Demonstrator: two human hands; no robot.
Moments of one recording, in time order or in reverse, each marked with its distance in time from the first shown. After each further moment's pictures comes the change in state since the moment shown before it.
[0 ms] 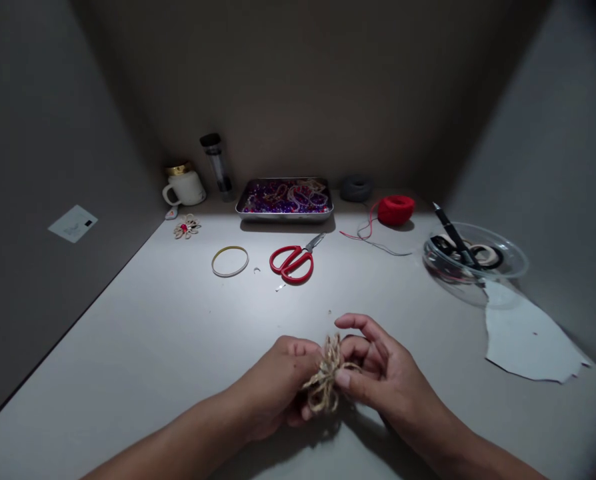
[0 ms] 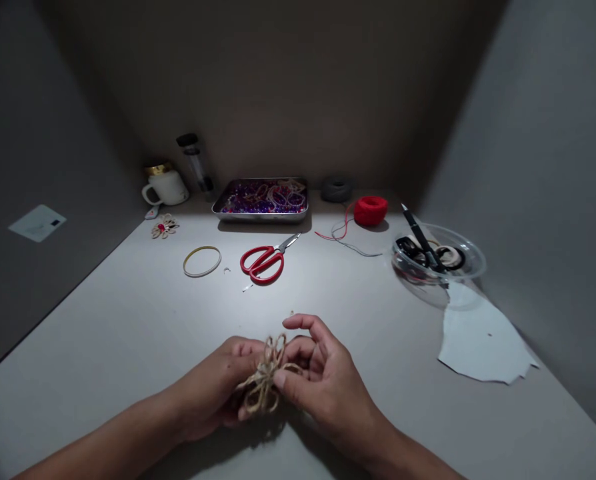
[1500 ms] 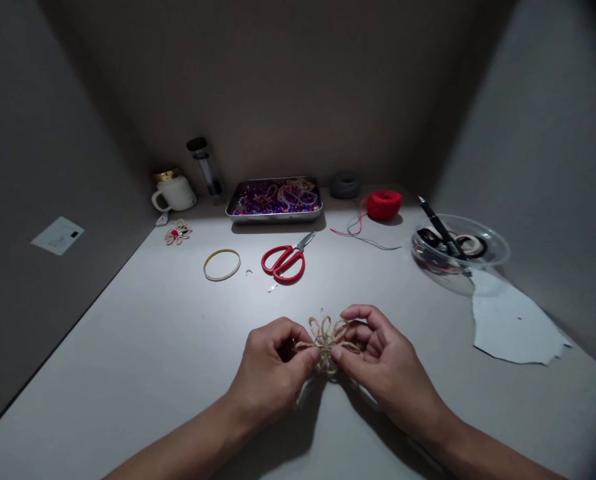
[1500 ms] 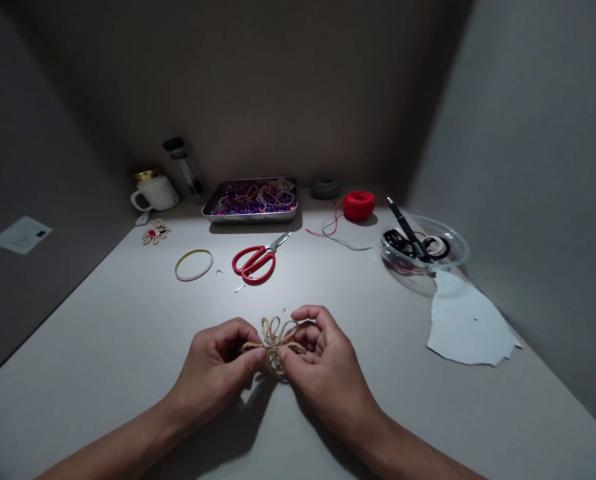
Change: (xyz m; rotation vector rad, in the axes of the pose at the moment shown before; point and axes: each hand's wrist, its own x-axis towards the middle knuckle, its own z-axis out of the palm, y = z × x) left_hand 0.001 -0.005 -0.003 0.482 0.428 0.471; right_hand 0.004 -0.005 0.006 -0.123 0.315 -0.049
